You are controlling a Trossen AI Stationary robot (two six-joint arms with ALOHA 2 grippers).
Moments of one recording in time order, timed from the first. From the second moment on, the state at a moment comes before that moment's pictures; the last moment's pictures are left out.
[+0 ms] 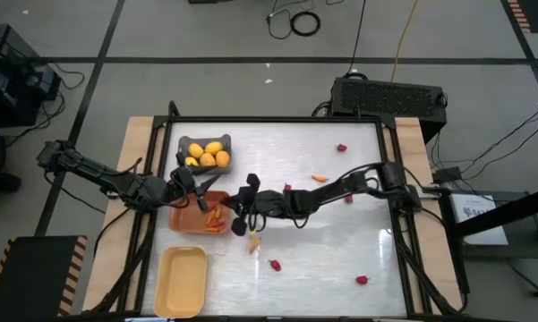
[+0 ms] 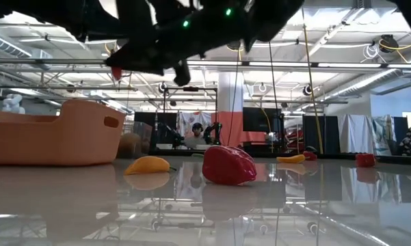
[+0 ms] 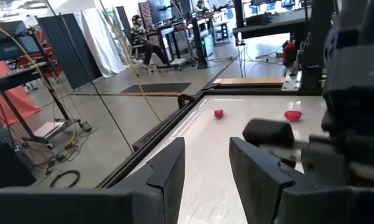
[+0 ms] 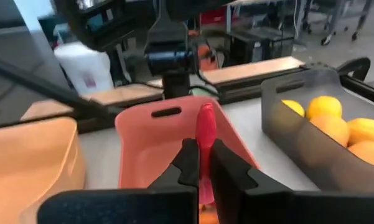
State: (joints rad) left arm -0.33 0.77 0.41 0.24 -0.82 0.11; right arm 0.13 2.12 1.41 0.50 0.33 0.21
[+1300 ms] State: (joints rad) left arm -0.33 0.77 0.41 0.24 -0.82 0.14; right arm 0.13 2.15 1.41 0.43 0.28 0.22
